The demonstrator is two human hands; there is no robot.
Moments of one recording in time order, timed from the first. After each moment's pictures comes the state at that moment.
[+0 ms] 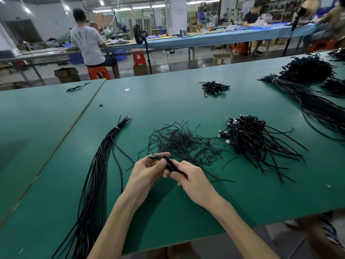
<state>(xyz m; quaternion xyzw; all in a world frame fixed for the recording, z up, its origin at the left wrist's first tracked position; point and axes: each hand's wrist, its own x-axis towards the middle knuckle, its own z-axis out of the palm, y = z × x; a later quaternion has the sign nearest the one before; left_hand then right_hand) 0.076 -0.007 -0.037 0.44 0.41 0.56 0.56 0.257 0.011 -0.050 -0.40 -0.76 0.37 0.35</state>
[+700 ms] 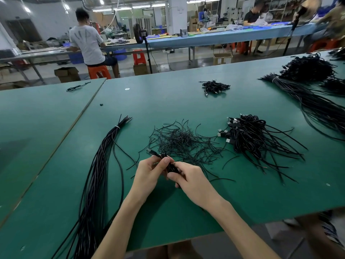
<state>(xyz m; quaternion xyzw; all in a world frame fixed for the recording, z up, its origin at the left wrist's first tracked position) 0.084 -0.005 -0.041 0.55 0.52 0.53 0.38 0.255 0.007 -0.051 -0.41 -0.77 0.37 0.34</state>
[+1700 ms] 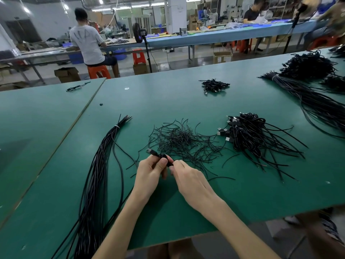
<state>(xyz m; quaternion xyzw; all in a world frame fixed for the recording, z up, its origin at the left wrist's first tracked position) 0.089 -0.007 -0.042 0.57 0.54 0.53 0.33 0.248 -0.006 -0.038 -0.45 -0.85 0.16 0.25</state>
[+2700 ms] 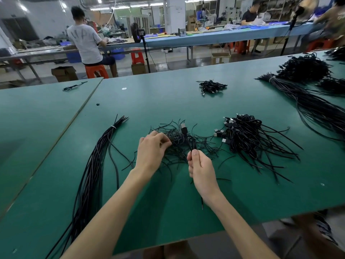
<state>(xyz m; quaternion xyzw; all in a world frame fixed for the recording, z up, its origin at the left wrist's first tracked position) 0.097 0.064 -0.018 0.68 0.64 0.36 0.03 0.265 0.019 -0.046 -0.47 -0.56 0.45 0.51</state>
